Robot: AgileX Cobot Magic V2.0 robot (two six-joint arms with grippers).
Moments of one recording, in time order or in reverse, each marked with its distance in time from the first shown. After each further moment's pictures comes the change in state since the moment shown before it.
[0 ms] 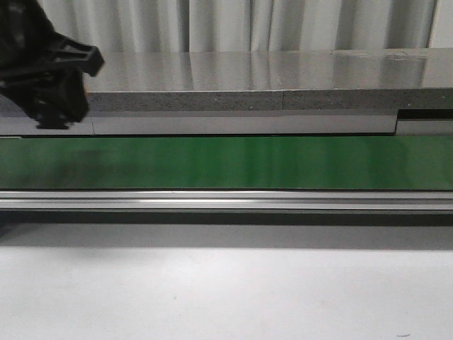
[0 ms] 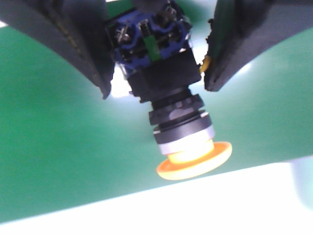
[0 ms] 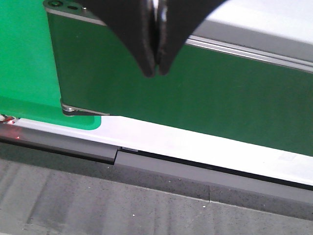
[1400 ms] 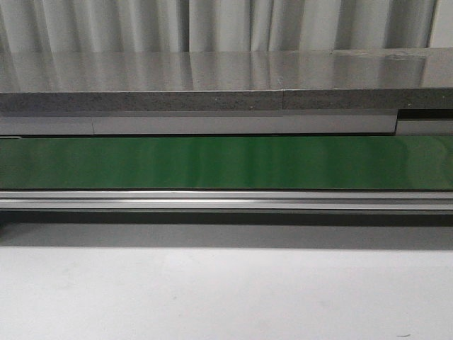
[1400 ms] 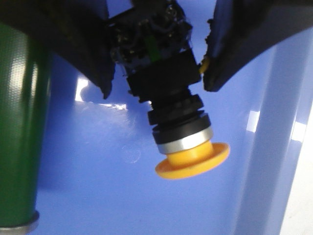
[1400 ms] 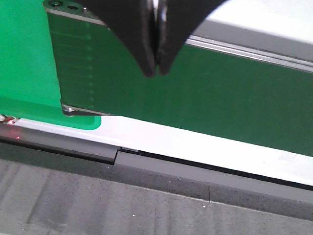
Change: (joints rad) left arm 0.566 0.202 0.046 0.109 -0.172 0.130; right arm 0.000 0.000 0.000 0.000 0.000 0.000
